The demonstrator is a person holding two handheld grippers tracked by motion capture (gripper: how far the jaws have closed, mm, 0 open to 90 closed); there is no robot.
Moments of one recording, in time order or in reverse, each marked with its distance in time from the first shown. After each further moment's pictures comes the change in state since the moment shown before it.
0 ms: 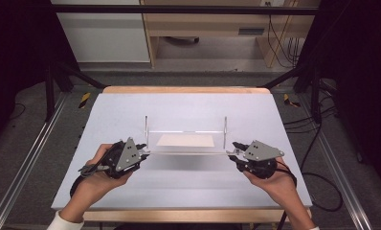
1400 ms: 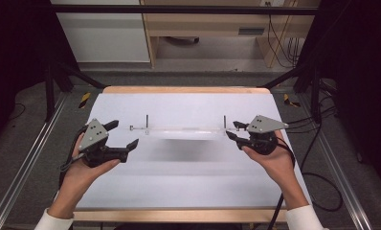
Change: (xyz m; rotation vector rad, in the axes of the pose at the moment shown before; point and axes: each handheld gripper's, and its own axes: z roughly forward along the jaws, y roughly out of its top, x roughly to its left) left arm 0.045 -0.030 -0.021 -0.249 0.098 -0.415; right arm -0.046 0.034 0.013 -0.042 0.012 0.100
